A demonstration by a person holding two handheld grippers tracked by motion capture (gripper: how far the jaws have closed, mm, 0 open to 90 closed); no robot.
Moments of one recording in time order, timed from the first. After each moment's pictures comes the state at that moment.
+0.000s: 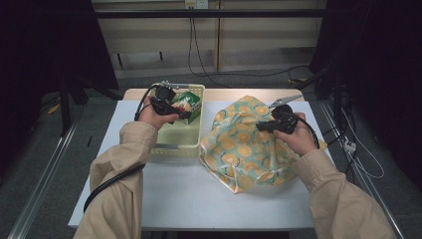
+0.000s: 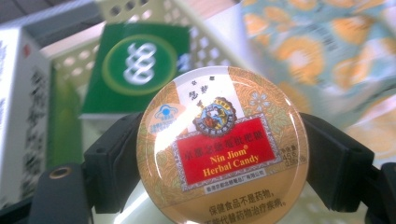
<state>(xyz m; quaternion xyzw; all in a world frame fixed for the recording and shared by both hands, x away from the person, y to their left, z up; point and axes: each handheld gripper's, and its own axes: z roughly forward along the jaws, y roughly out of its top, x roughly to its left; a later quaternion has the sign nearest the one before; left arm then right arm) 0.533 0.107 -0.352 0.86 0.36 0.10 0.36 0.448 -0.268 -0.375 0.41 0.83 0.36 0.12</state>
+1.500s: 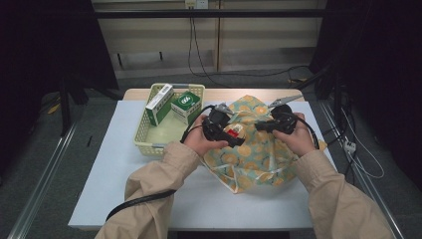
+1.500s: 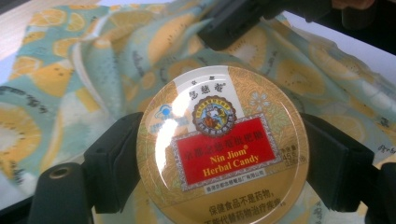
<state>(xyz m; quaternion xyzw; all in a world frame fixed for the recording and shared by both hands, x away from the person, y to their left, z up) 0.454 -0.027 -0.372 0.89 0.21 0.01 0.41 0.446 -0.265 -0.373 0.41 0.82 0.38 0.12</state>
